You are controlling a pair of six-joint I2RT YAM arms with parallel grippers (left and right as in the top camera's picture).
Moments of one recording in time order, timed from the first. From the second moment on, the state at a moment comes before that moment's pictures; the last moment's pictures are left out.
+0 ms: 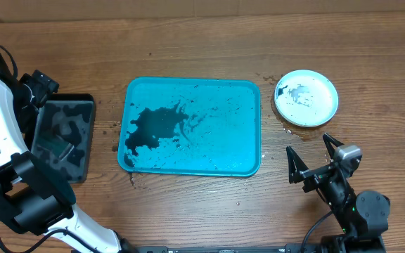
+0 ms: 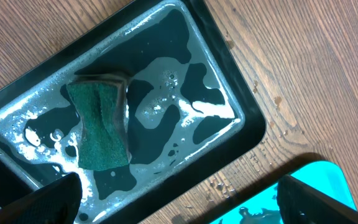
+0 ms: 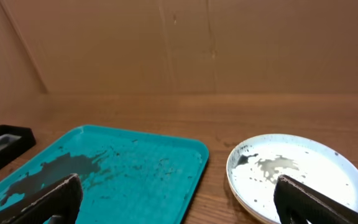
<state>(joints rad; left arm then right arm) 0.53 1.94 1.81 -1.17 0.06 -0.50 0.08 0.19 0.18 -0.08 -0.30 0.15</state>
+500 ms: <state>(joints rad) 0.53 1.94 1.81 -1.17 0.06 -0.50 0.08 0.01 0.02 0.07 -0.22 0.15</state>
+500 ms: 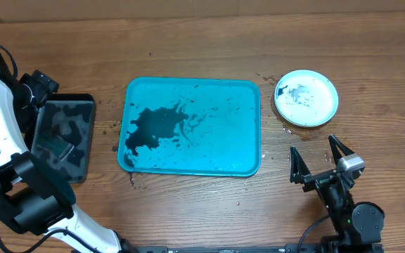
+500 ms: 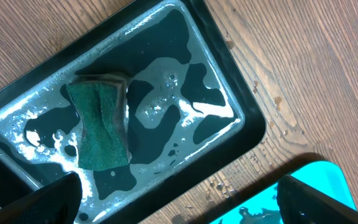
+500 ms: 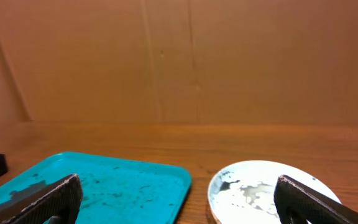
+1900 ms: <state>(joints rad) 0.53 1.94 1.81 -1.17 0.06 -0.50 0.08 0.01 0.02 -0.03 -0.08 0.00</state>
